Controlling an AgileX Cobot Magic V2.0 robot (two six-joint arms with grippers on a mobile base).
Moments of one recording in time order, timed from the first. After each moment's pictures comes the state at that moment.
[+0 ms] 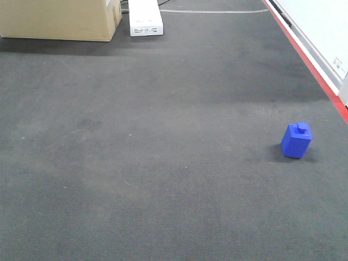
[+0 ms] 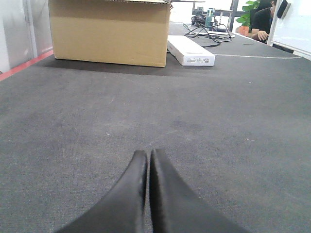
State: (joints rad) left arm 0.00 -0.01 0.03 0.23 0.15 -0.30; right arm 0.00 0.02 -0.26 0.06 -0.26 -0.03
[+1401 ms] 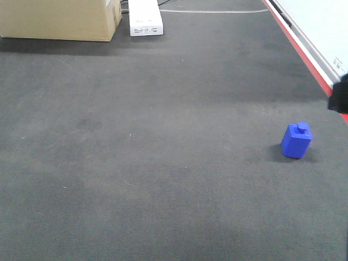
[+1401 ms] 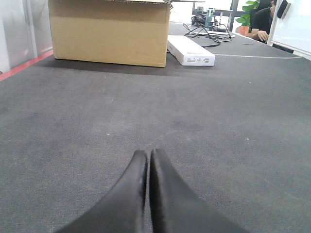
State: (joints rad) left arm 0.00 -0.01 0.03 0.23 0.15 -0.30; right arm 0.00 1.28 -1.25 -0.11 0.97 0.13
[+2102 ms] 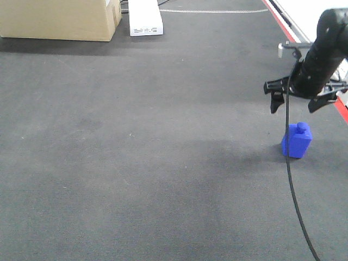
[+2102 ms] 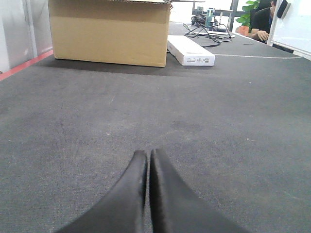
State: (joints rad) left arm 0.00 -0.01 0.03 0.23 0.15 -0.30; right arm -0.01 2.10 -1.94 -0.01 1.24 -0.01
